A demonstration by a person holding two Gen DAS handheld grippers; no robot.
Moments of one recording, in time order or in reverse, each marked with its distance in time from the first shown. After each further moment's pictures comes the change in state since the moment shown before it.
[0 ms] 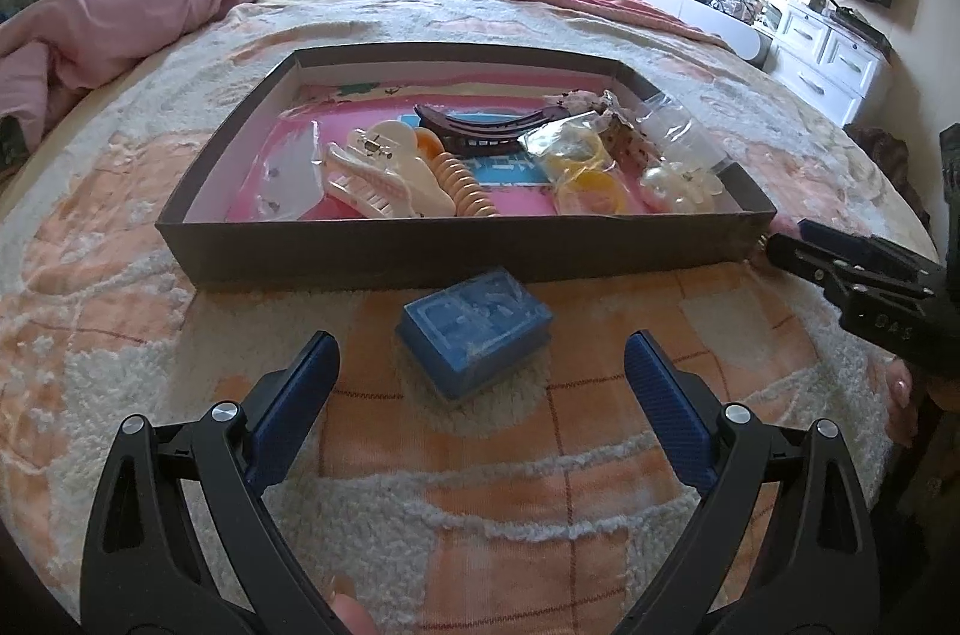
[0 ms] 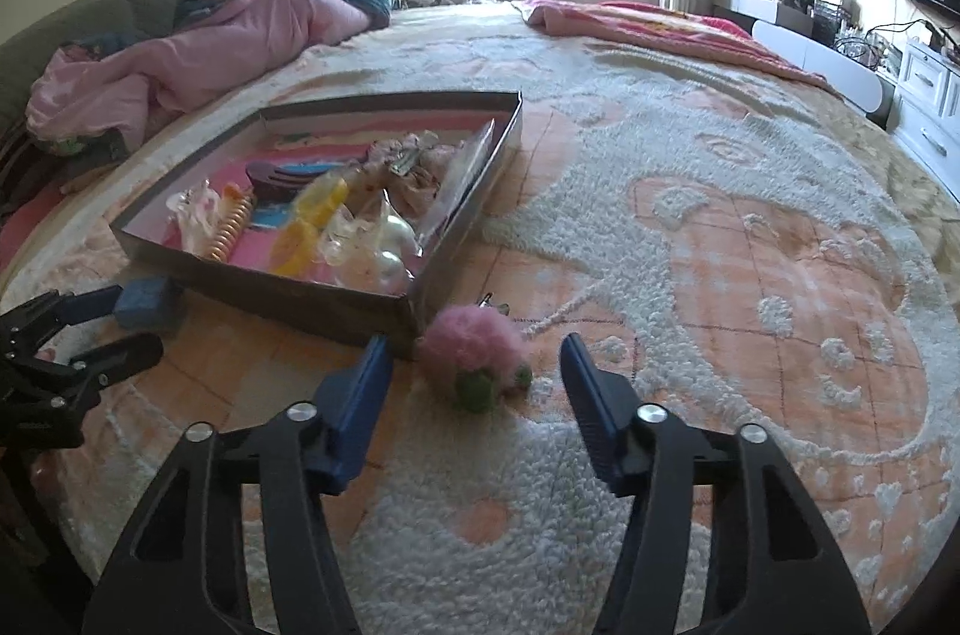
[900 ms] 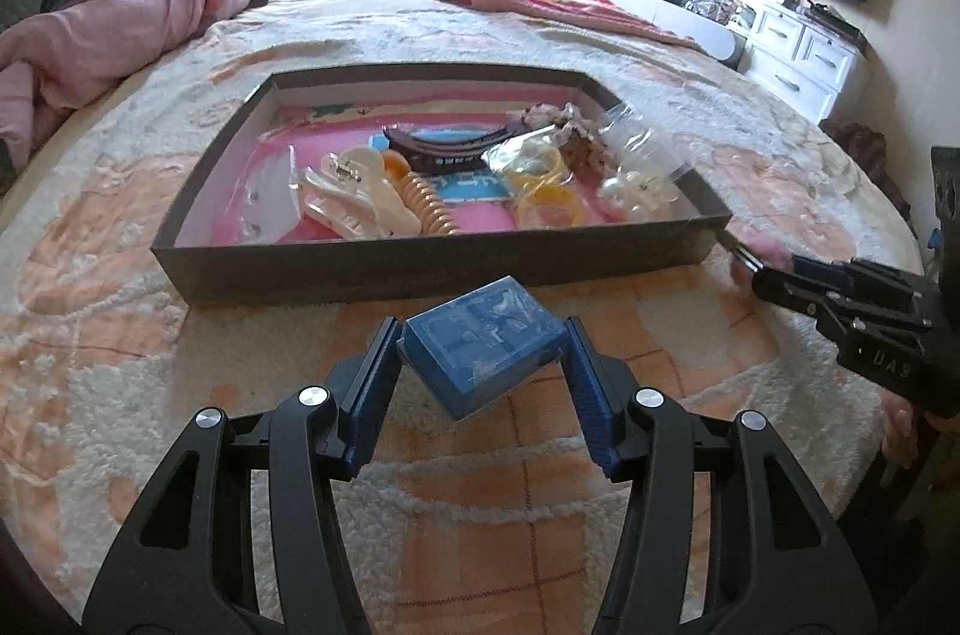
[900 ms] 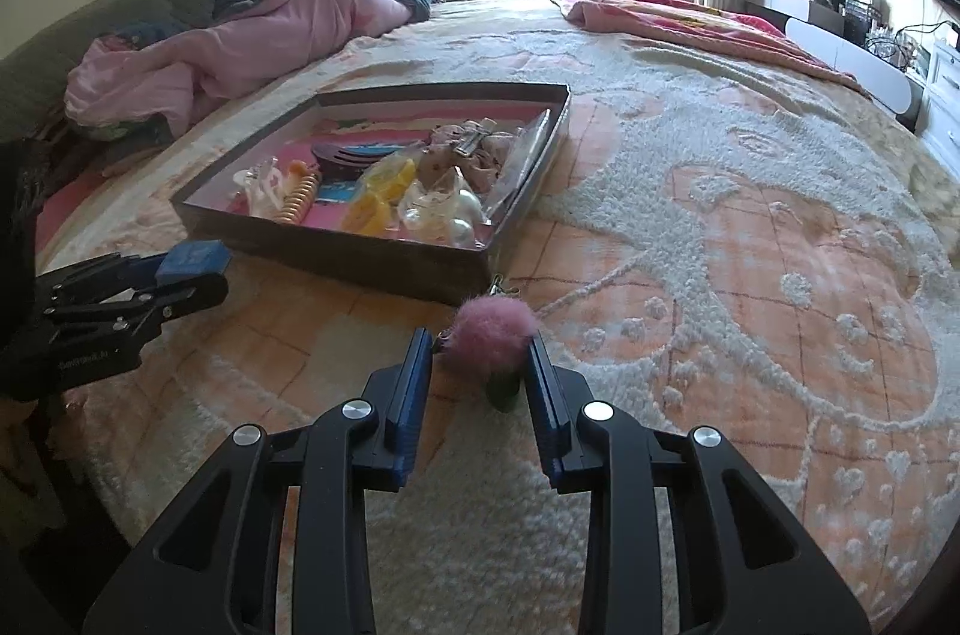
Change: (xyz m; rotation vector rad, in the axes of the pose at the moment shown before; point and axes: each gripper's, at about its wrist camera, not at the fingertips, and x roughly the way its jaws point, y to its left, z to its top) left arm -0.019 -0.010 0.003 0.036 -0.024 -0.047; right arm -0.031 0.016 -0.013 -0.022 0.008 0.101
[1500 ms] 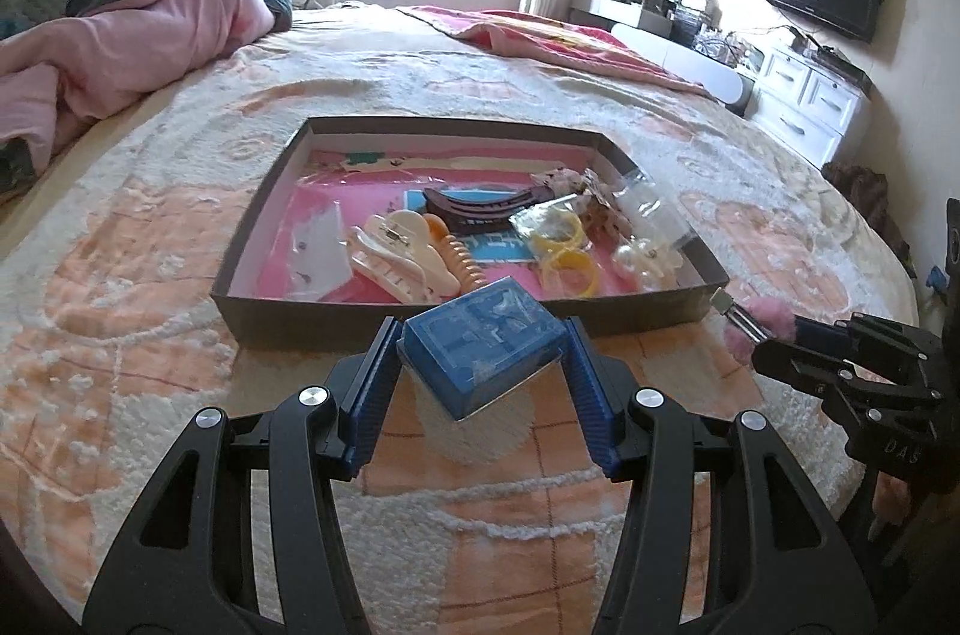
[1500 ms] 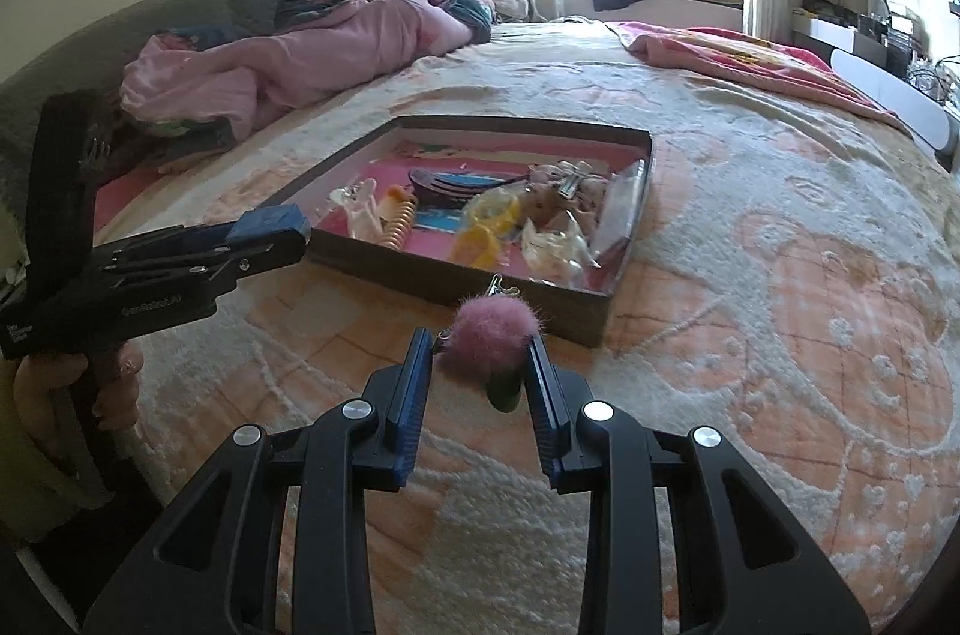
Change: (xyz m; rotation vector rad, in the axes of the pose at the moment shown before) left arm -0.022 0.016 0.017 -0.049 -0.083 0.014; right arm -0.020 0.042 0.012 -0.068 -0.046 0.103
